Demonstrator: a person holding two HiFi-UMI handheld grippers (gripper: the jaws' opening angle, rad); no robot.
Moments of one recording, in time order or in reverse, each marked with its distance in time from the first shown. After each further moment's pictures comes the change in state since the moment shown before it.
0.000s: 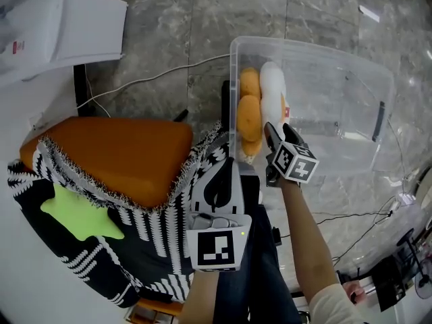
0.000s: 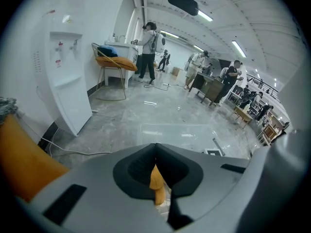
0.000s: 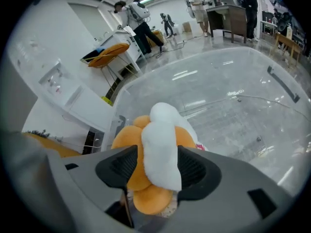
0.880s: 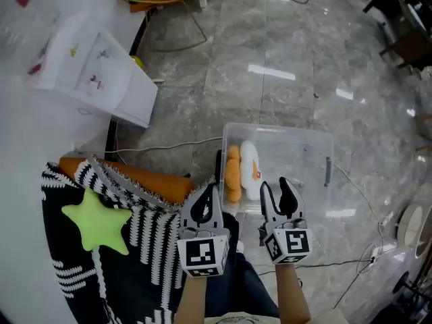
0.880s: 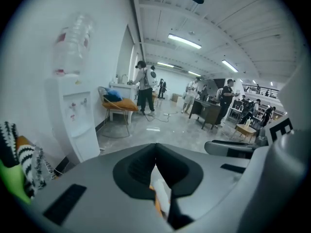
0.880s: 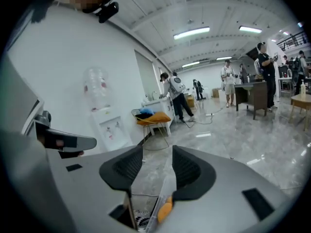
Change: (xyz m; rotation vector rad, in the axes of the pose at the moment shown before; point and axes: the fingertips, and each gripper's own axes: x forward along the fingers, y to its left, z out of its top) left arm -0.202 -0.050 0.169 0.103 -0.284 0.035; right arm -0.404 0.194 0.168 -0.399 -0.649 0.176
